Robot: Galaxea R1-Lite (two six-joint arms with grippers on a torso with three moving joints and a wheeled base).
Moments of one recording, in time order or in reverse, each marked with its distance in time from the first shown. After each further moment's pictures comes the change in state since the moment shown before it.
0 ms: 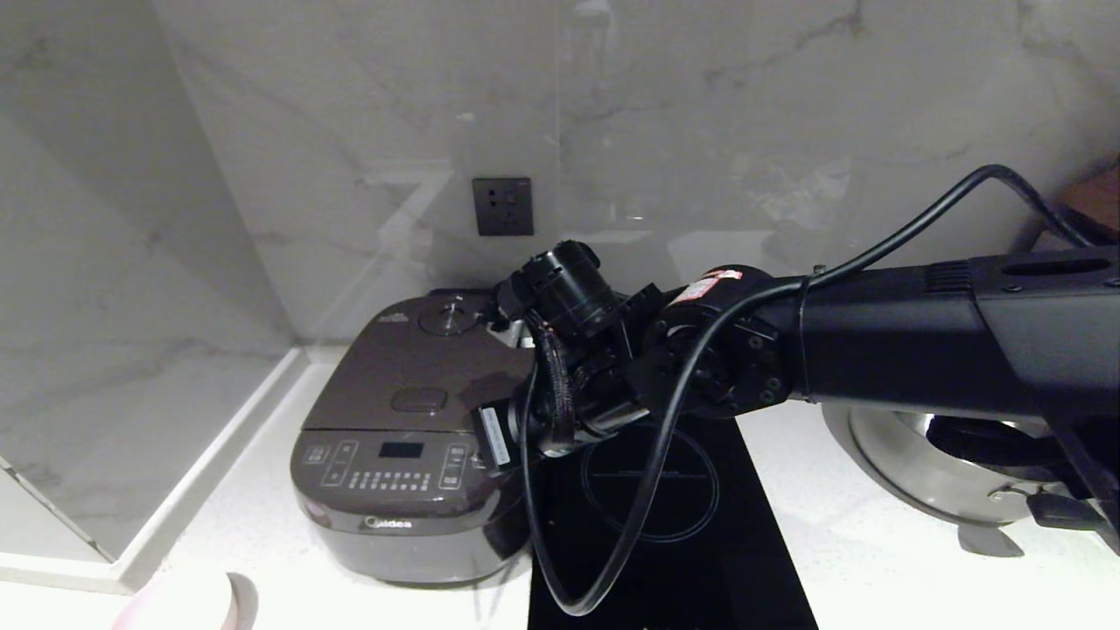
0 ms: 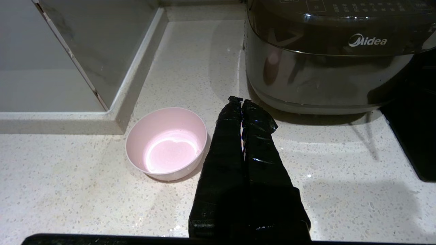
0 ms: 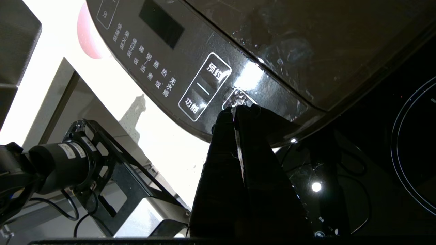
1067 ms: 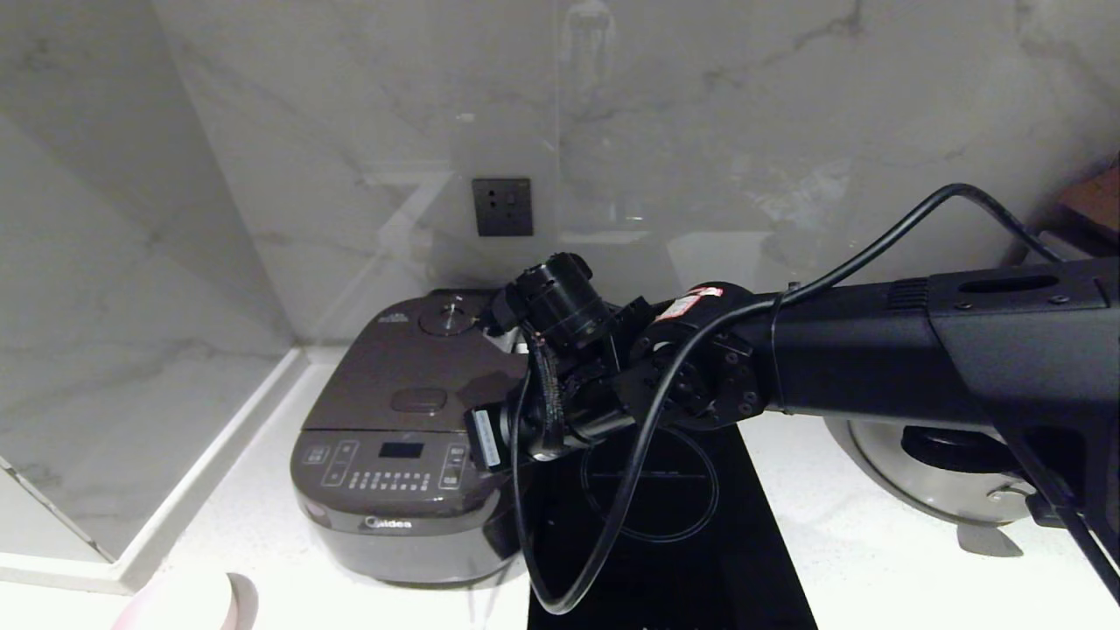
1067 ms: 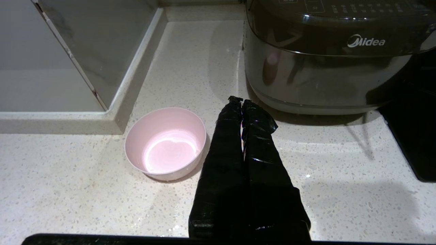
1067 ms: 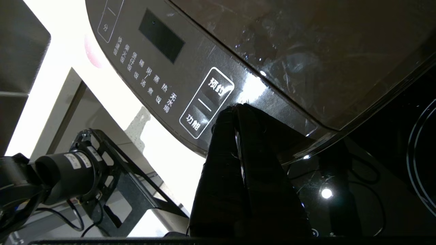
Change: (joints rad) left arm 0.000 0.000 0.000 0.000 0.000 -0.001; right arm 0.001 0.037 0.010 -0.044 0.018 0.031
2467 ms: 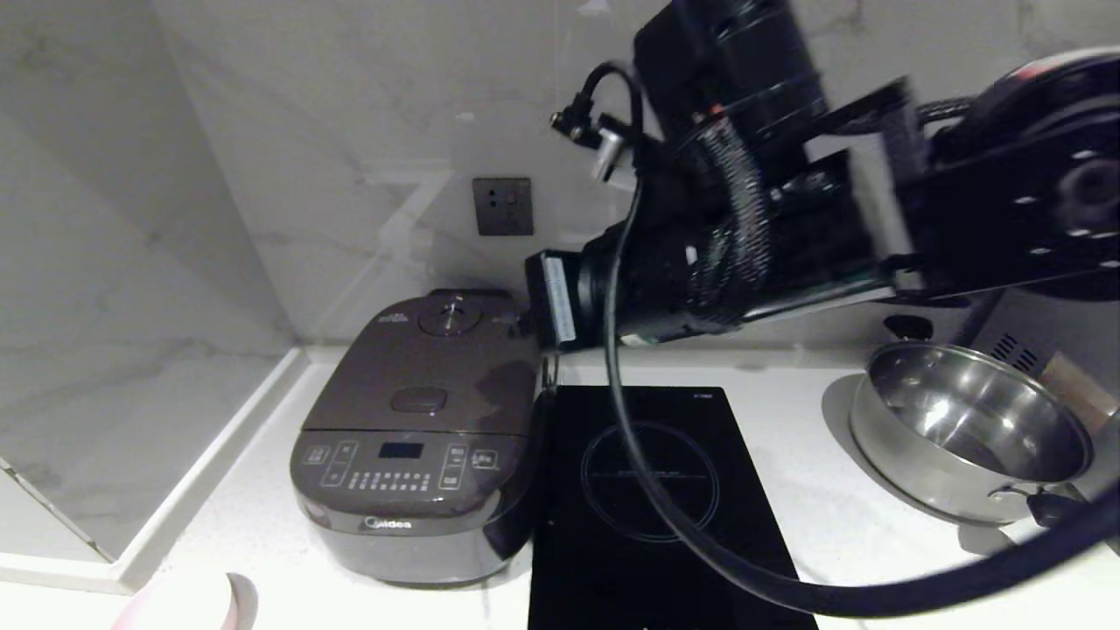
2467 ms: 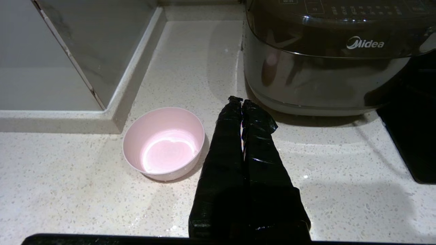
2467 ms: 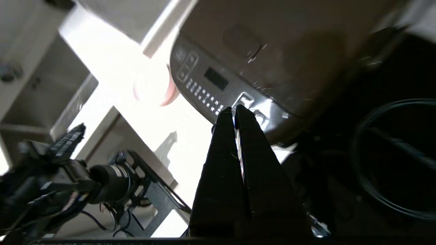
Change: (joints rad) left arm -0.001 0.000 0.002 -0.003 0.000 -0.014; right arm 0.008 -0.350 -0.039 0.116 -0.142 -0.008
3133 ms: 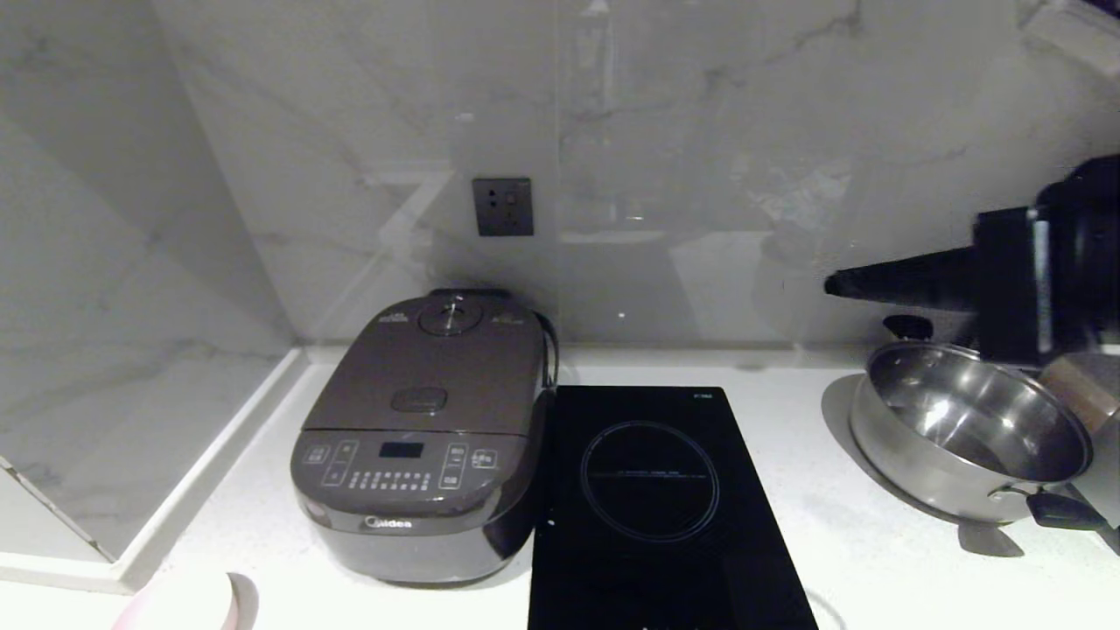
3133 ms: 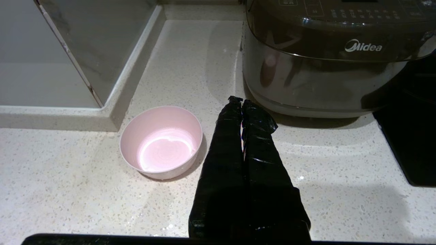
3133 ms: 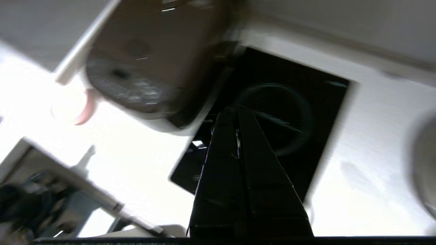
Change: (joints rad) left arm 0.001 0.000 0.000 0.000 -0.001 -0.022; right arm -0.072 -0.525 0.393 0.068 -0.350 -0.104
